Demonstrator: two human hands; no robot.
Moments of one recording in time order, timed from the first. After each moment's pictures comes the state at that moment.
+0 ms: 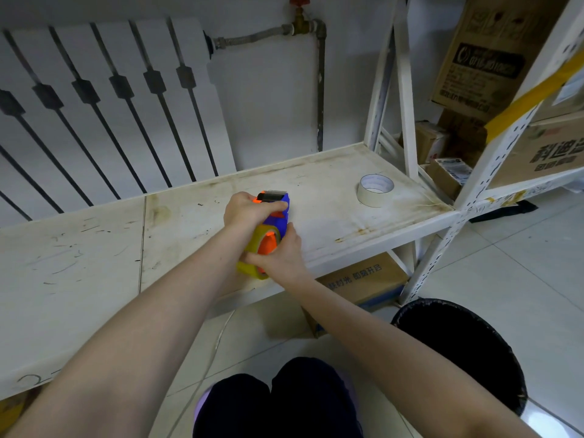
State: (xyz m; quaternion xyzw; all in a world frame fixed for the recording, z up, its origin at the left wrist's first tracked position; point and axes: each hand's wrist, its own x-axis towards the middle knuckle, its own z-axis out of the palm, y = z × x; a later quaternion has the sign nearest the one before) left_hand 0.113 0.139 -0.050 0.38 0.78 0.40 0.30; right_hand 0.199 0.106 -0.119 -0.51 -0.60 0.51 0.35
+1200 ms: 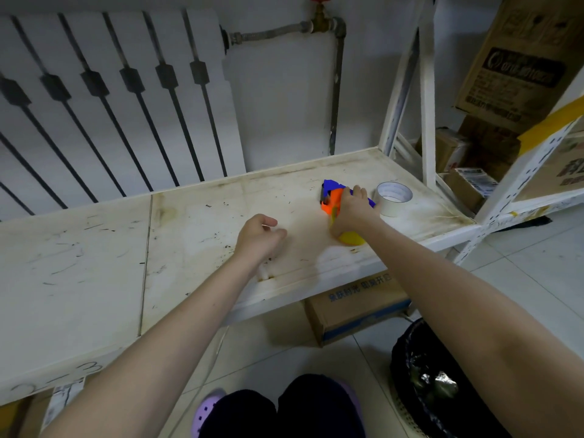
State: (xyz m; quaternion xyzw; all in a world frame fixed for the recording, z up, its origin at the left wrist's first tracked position) left_hand 0.102 0.128 -0.088 0.41 0.73 0.41 0.36; right_hand 0.266 0.236 -0.084 -0.66 -0.74 0.12 0.00
